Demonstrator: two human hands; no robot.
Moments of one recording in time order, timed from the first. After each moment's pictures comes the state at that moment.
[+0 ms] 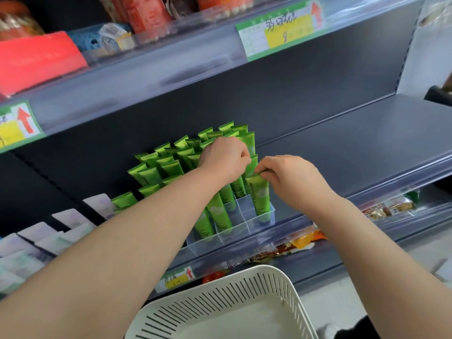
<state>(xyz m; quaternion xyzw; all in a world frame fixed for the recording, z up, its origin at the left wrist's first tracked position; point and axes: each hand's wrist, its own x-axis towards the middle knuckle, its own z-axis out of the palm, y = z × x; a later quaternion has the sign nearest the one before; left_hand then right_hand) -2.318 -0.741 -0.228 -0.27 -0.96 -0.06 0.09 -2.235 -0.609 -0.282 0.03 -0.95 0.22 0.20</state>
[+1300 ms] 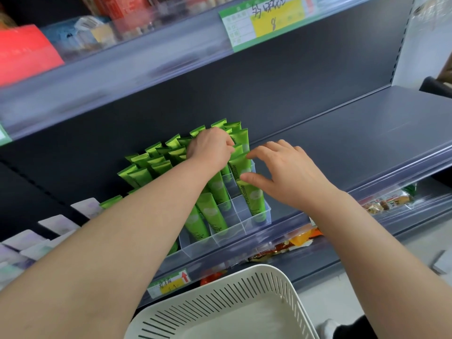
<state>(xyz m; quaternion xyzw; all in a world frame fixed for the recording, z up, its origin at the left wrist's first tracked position) -2.350 -0.735 -0.230 -0.20 -0.97 -0.07 0.10 -2.233 -0.609 -0.270 0.04 -0.97 0.16 0.19</state>
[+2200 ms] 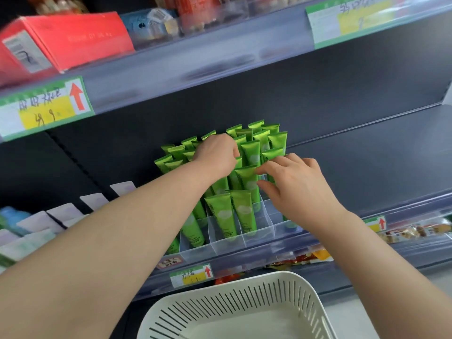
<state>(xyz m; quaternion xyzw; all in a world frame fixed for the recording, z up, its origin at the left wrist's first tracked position) -2.350 -0.803 -0.225 -0.18 -0.98 -0.06 0.08 -2.245 -0.661 -0.285 0.07 -0.95 0.13 0.29</state>
